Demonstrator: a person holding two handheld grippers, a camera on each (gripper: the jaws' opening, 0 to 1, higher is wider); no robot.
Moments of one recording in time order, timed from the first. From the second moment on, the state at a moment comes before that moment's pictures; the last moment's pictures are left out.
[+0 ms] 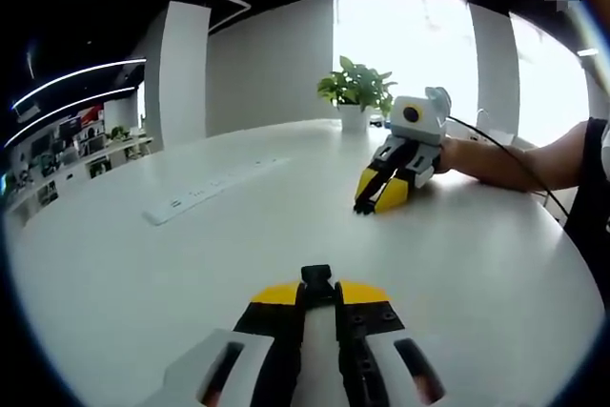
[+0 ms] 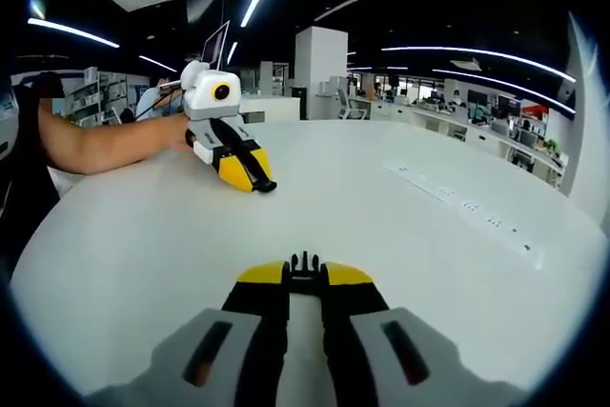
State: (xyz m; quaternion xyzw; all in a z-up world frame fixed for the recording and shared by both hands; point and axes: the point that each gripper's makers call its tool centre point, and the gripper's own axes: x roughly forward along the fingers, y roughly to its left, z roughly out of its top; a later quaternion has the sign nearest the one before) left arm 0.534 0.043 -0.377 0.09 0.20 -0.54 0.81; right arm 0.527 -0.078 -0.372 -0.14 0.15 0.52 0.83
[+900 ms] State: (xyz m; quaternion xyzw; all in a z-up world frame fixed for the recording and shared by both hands) left arm 0.535 0.046 -0.351 0.08 0.19 -0.53 0.82; right arm 0.530 -0.076 -0.351 -0.14 0.14 0.51 0.84
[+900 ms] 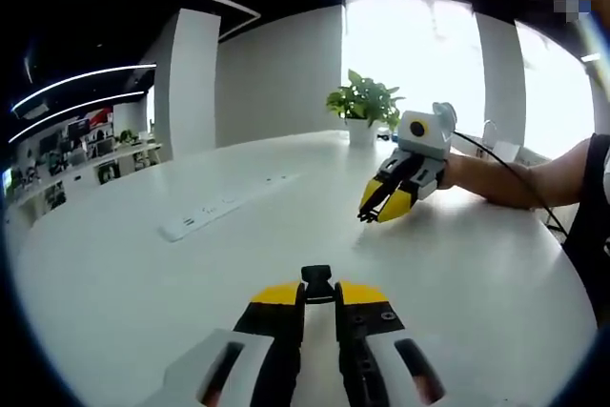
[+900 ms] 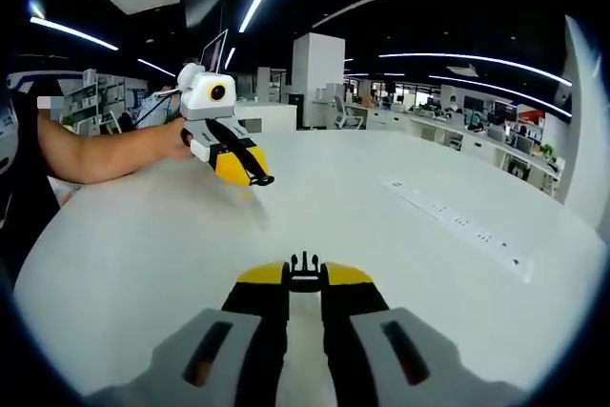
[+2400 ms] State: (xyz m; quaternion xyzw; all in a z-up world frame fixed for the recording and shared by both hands) left arm 0.530 0.052 -0.320 0.07 0.17 -0.52 0.83; right arm 0.524 -0.080 -0.313 -0.13 0.12 0.51 0.84
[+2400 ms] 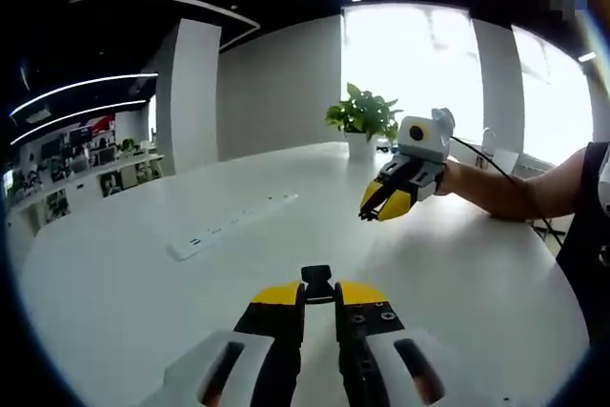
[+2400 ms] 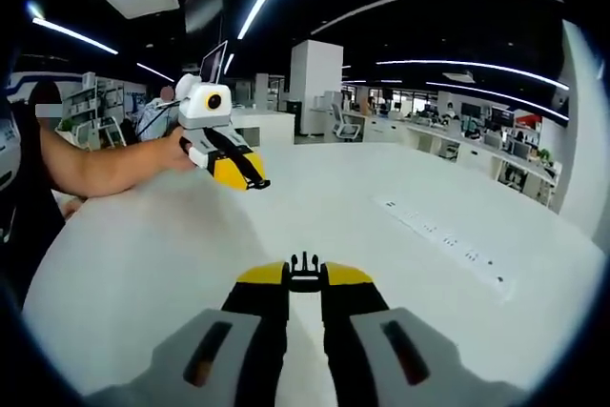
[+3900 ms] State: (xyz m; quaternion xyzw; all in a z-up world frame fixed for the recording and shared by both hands) left arm 0.516 0.048 -0.302 0.07 0.16 -0.54 0.82; right arm 0.521 -0.079 -0.290 -0.13 0.10 0.51 0.85
